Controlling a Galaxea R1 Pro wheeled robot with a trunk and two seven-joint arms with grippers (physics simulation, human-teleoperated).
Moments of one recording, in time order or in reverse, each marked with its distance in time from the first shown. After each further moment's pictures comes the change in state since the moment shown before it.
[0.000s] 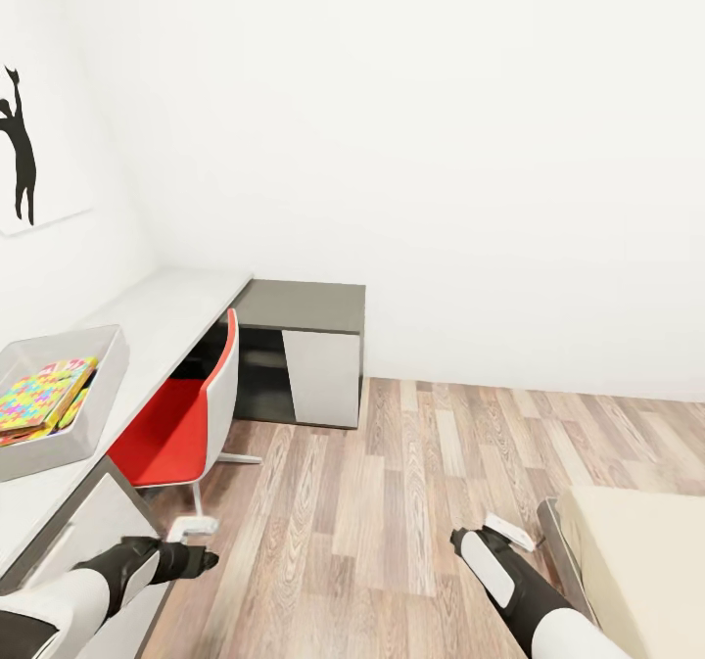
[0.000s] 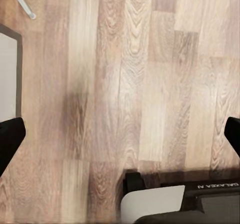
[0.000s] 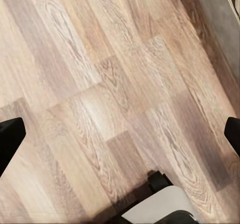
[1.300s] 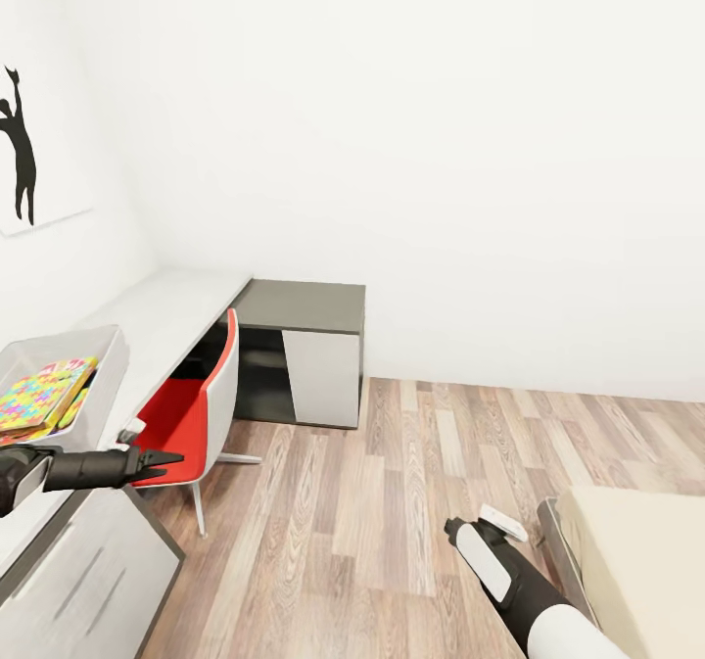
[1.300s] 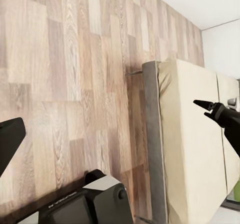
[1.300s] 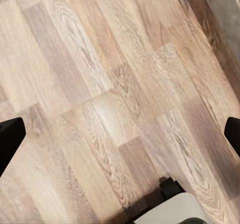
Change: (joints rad) left arm -0.278 0.326 0.007 -0.009 0.006 0.310 -1.051; right arm 0.000 0.010 -0.002 -0.051 -0.002 0.001 -0.006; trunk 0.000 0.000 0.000
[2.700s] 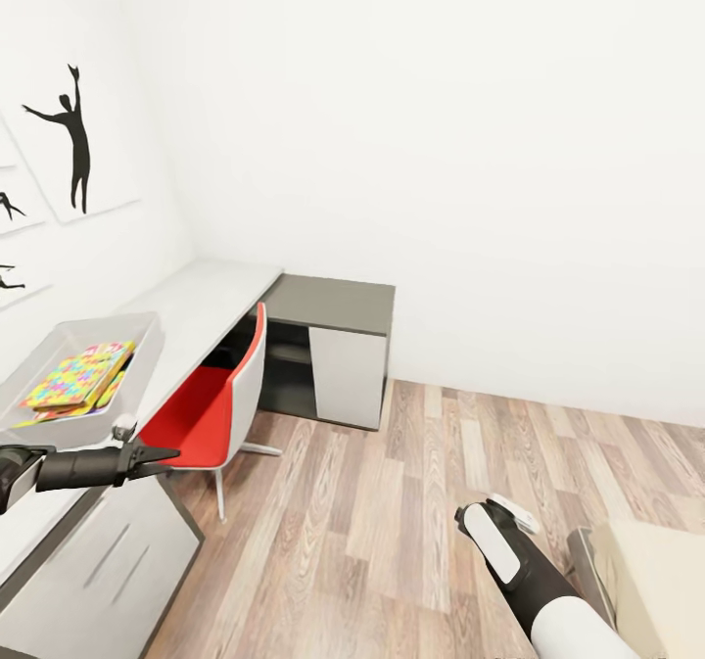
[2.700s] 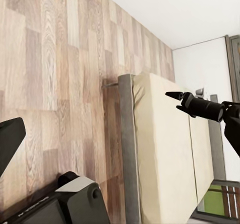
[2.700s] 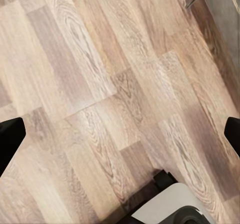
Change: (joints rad) left arm 0.000 0.013 -0.004 0.000 0.000 0.003 -0.163; right arm 0.000 -0.002 -0.104 -0.108 0.002 0.093 -0.124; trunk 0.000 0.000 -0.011
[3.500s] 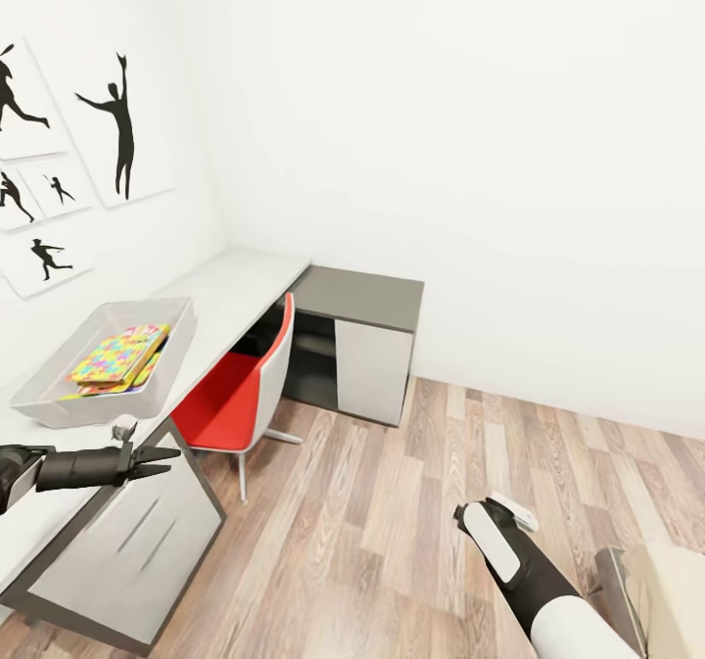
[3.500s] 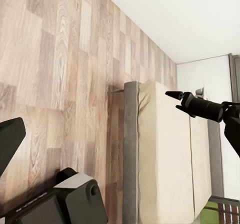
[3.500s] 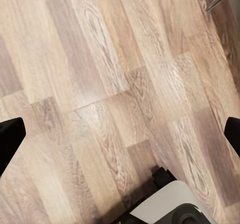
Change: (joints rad) left arm 0.000 0.000 0.001 0.000 0.000 0.007 0.000; right arm 0.000 0.001 0.001 -0.010 0.000 0.002 0.000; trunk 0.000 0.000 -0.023
